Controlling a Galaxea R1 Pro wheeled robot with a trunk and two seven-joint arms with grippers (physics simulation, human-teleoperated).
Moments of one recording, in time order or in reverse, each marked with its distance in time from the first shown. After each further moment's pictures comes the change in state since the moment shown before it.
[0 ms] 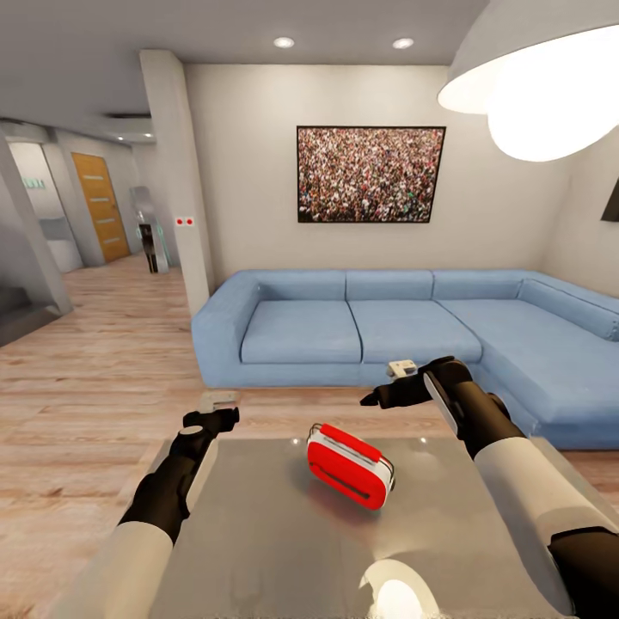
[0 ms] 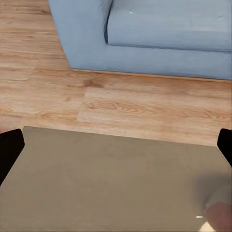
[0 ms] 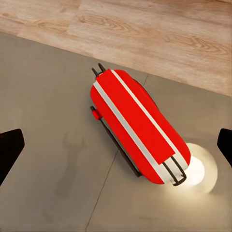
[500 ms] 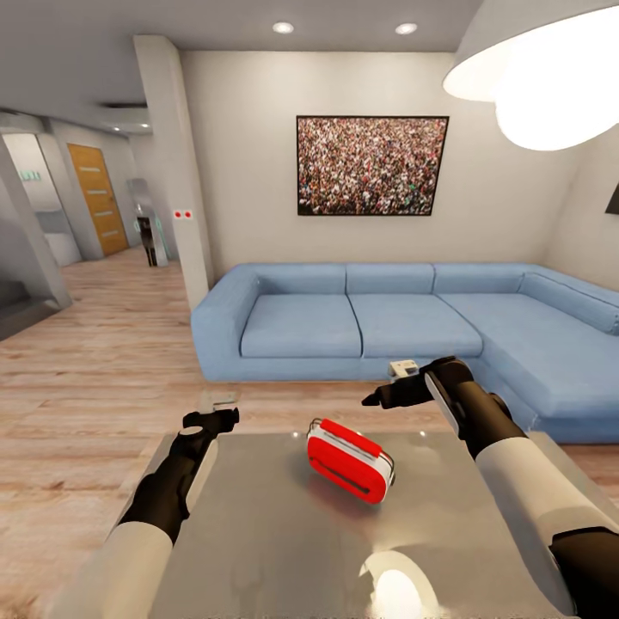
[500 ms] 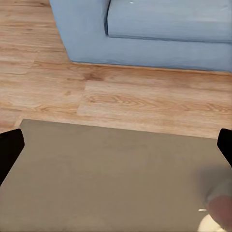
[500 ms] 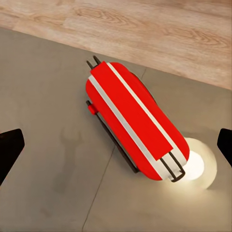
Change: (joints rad) left arm 0.000 0.001 0.000 0.004 0.000 0.000 0.000; right arm 0.000 -0.006 0.001 0.000 0.005 0.000 0.000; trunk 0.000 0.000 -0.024
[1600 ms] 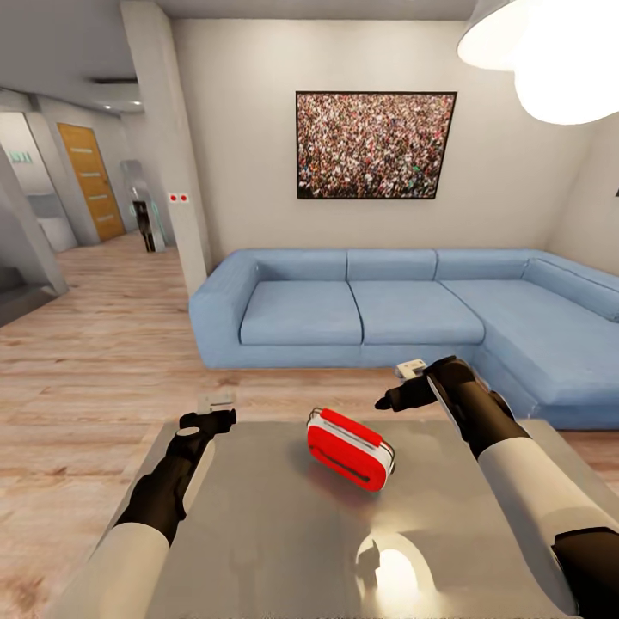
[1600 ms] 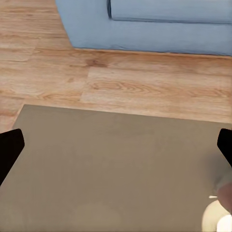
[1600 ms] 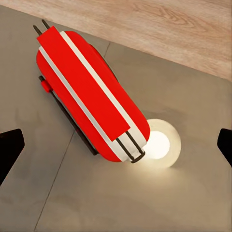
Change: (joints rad) left arm 0.003 0.012 0.000 -0.001 0.000 0.000 0.000; right arm 0.000 -0.008 -0.004 -0.001 0.168 -0.003 0.000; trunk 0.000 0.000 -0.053
